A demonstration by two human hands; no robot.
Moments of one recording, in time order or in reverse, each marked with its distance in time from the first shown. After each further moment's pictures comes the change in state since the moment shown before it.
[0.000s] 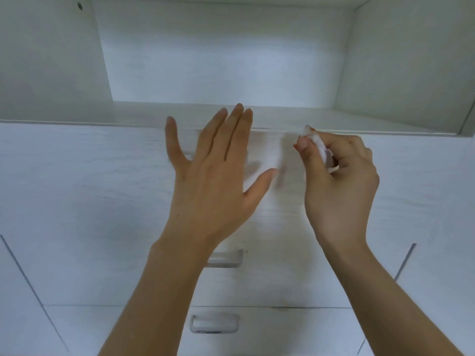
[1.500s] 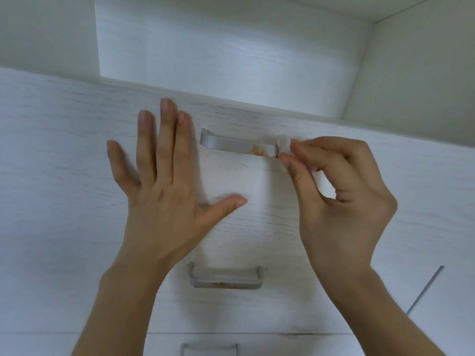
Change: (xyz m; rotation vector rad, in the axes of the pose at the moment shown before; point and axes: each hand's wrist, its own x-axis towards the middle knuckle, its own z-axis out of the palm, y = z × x) left_hand -0.049 -0.088 0.064 -0.072 0.150 -0.174; right_hand -0.033 -0.003 0.057 -0.125 0.079 -0.560
